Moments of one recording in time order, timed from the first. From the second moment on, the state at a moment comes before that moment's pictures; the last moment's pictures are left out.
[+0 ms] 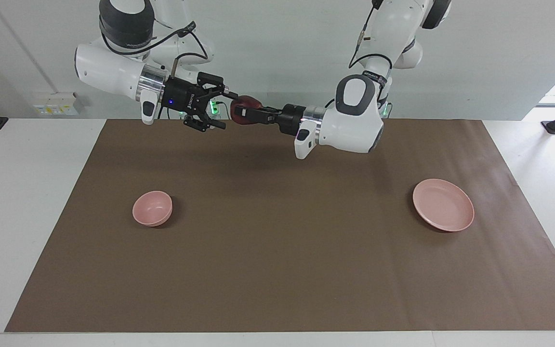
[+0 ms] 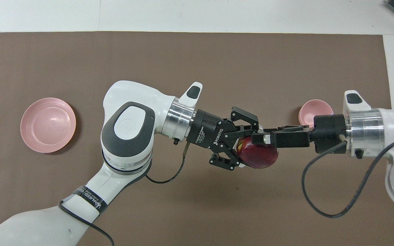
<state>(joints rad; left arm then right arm) -0.27 0.32 -0.37 -1.70 -1.49 1.82 -0.52 0.08 -0.18 0.02 -2.09 1.16 1.83 -0.47</state>
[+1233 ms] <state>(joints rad) -0.27 0.31 -0.38 -1.70 -1.52 1.85 -0.52 0.07 -0.19 0.02 -2.11 1.14 1.77 -0.46</state>
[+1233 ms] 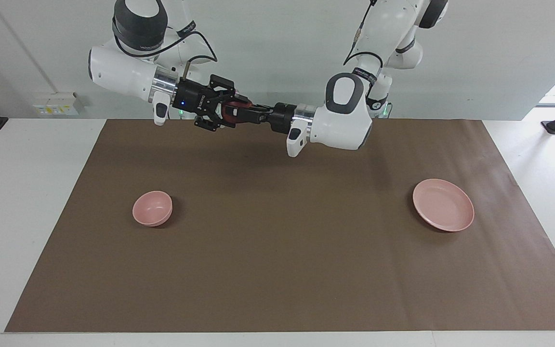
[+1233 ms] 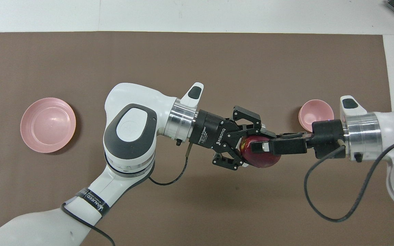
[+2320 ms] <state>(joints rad) -0.26 0.30 -0.37 -1.71 -1.50 1.89 -0.59 0.06 -0.19 0.02 -2.11 1.12 1.77 -0.46</state>
